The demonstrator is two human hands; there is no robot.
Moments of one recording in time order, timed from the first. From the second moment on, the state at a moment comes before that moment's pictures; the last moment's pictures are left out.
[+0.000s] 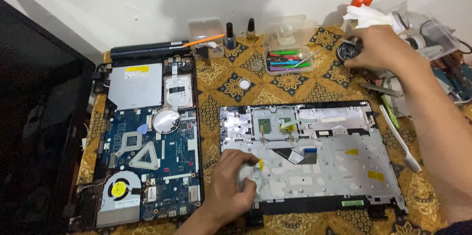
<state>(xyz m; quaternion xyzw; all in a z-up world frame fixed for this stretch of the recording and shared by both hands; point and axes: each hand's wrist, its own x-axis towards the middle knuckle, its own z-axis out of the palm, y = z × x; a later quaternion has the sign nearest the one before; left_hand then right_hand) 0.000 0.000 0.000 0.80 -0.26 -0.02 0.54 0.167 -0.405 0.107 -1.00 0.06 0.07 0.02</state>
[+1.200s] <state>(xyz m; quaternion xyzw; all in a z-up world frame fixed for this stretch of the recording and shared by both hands) 0.026 0.017 0.026 0.72 -0.44 -0.08 0.53 -0.027 -0.239 0.014 -0.88 -0.38 -0.08 0.27</state>
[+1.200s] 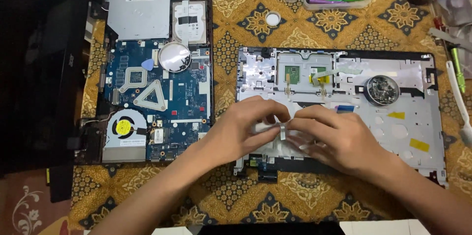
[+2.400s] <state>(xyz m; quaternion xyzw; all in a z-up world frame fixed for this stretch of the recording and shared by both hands) 0.016 0.010 0.021 0.76 -0.30 -0.06 0.57 -0.029 -0.202 0.033 -0.84 -0.25 -0.08 0.47</state>
